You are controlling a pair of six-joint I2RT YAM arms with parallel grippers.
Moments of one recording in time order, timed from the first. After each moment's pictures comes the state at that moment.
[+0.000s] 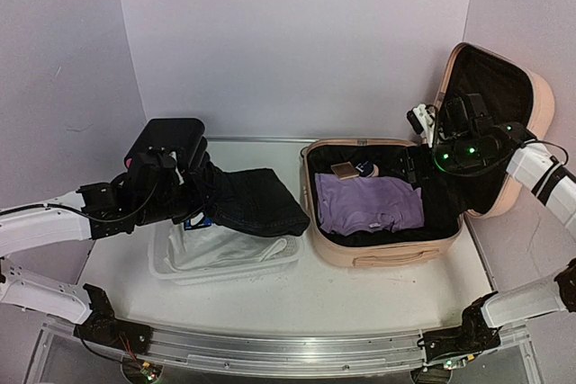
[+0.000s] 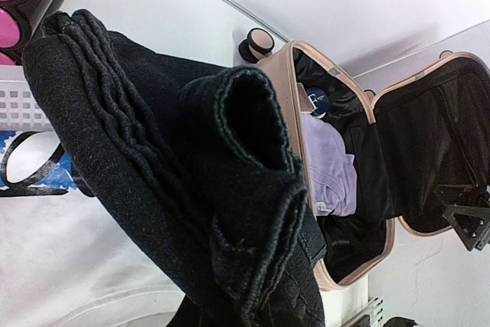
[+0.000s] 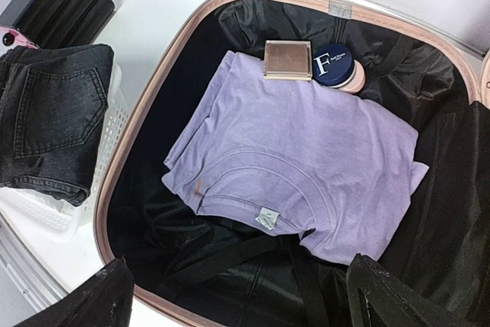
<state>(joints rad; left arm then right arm) -0.88 1.09 0.79 -0.20 -0.20 -1.03 0.37 1.22 1.21 -0.78 -0.20 0.06</state>
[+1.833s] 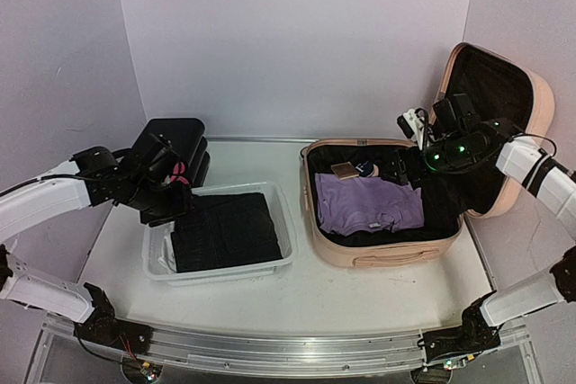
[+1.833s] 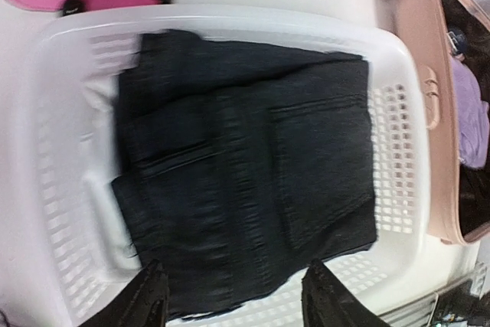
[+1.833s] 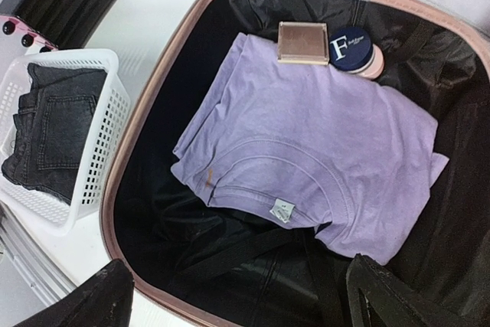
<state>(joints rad) -0.78 1.14 1.03 -0.90 -0.19 -0.91 0.40 1.29 1.24 -0.81 -0.21 0.08</state>
